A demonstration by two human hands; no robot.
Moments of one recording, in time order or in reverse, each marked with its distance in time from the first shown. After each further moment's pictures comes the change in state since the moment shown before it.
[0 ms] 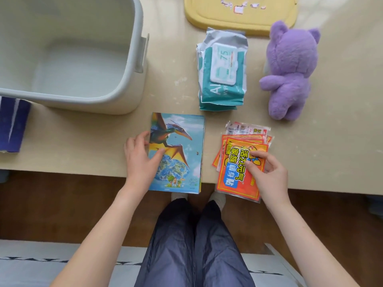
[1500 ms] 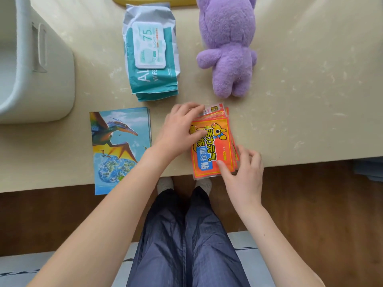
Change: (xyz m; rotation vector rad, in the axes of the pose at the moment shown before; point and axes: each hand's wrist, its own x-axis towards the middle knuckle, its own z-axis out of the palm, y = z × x) left_hand 0.005 0.164 0.129 0.206 -0.465 0.582; right_hand -0.006 0.045 -0.059 -0.703 0.197 -0.138
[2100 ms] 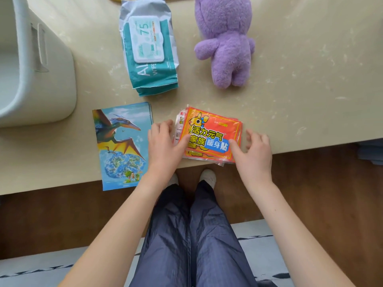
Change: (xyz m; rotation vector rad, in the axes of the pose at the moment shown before) left_hand -0.064 -0.009 0.010 -0.163 0.186 -0.445; right_hand 0.021 -0.012 -0.015 0.120 -0.012 0.140
